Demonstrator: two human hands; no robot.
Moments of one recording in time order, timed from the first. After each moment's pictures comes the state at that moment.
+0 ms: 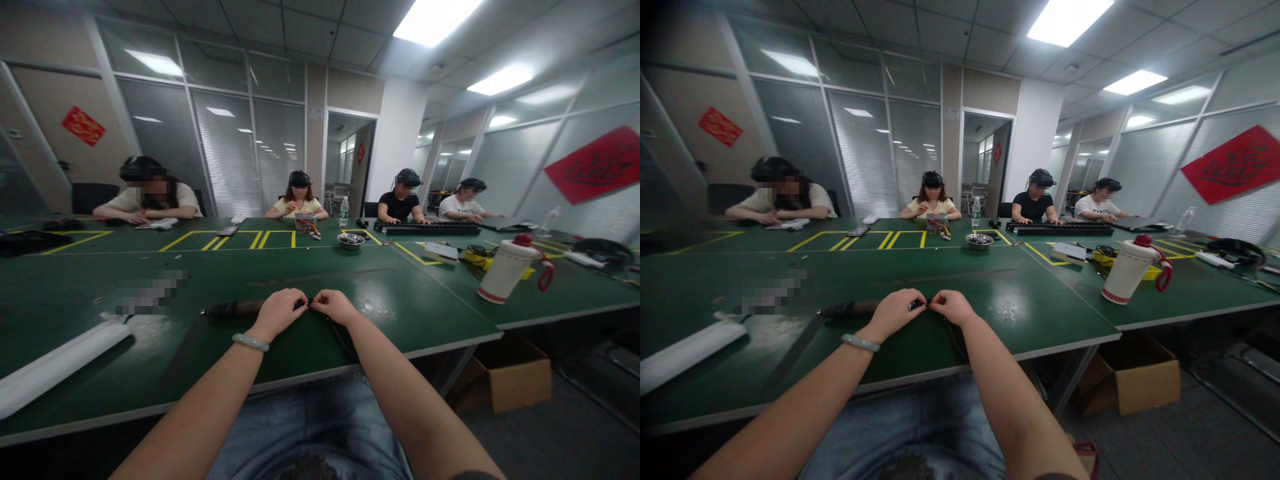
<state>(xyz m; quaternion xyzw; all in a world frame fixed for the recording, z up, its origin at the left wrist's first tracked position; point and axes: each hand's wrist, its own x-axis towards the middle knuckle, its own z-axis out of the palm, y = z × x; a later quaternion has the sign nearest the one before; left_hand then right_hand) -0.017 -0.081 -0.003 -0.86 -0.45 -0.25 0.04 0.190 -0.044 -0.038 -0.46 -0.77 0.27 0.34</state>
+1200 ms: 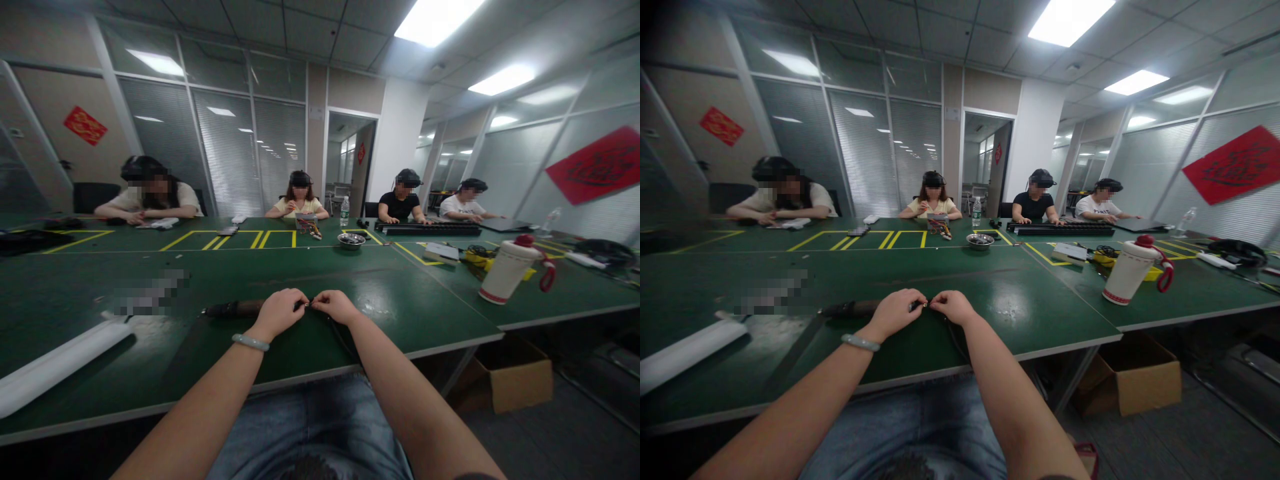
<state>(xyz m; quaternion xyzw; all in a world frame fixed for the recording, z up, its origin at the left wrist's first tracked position) -0.016 -0.084 -0.001 -0.86 -0.44 -0.26 0.03 0.191 -0.043 -0.035 -0.45 -0.77 0.30 0.34</state>
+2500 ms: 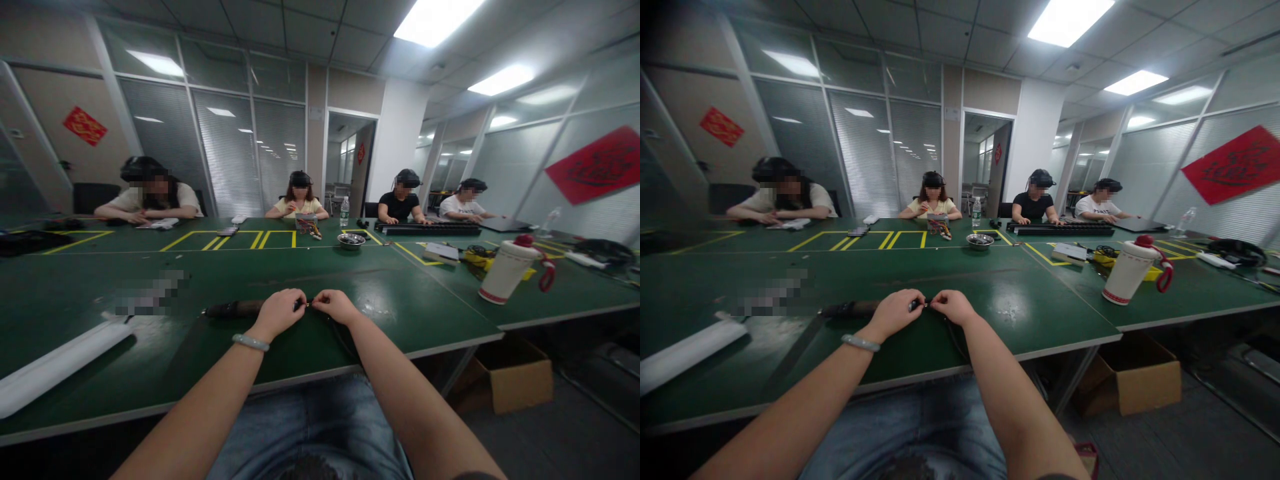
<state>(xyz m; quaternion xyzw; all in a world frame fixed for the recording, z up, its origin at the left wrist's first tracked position) -0.016 -0.082 -0.003 -0.85 -0.46 -0.26 0.03 0.190 -0.047 -0.032 -0.46 -0.77 0.28 0.34</state>
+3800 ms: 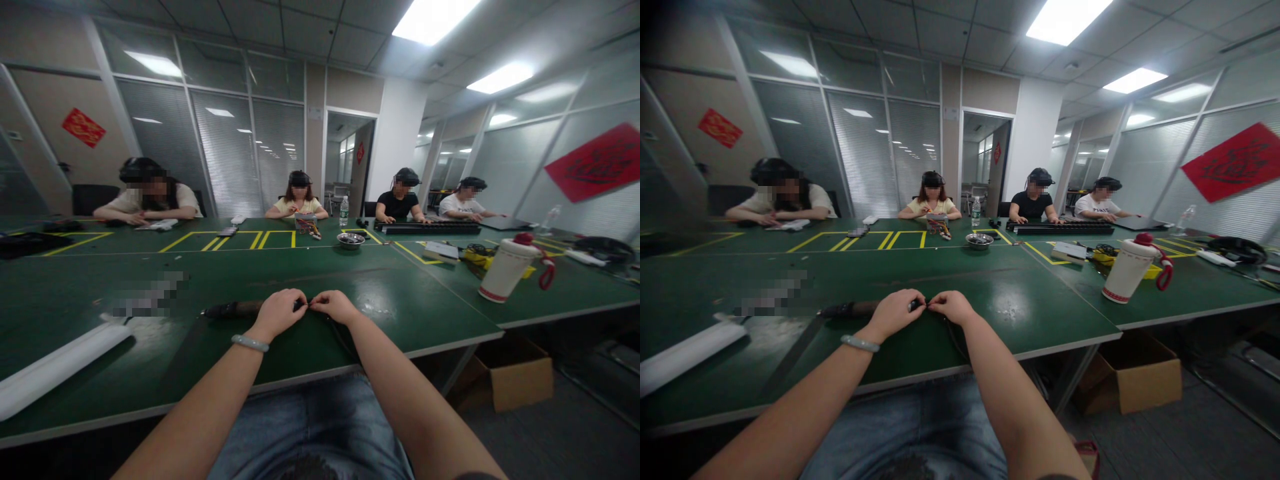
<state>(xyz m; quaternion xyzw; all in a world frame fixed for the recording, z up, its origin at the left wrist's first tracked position) -0.017 -0.082 -0.003 -0.85 -0.46 -0.26 0.02 0.192 -0.045 -0.034 -0.44 -0.78 0.31 0.32</state>
